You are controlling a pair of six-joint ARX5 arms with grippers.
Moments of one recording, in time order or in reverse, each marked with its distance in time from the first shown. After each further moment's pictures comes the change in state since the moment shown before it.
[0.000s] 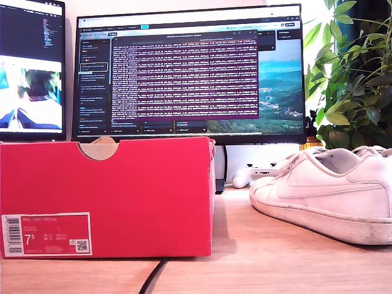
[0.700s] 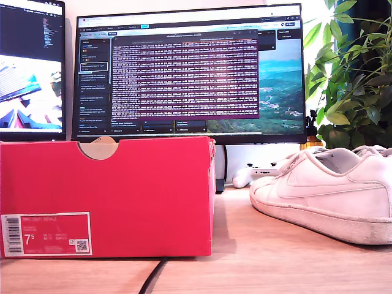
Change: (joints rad) left arm 0.000 0.066 0.262 -0.590 0.234 0.469; right arm 0.000 0.038 0.108 -0.111 -0.161 0.093
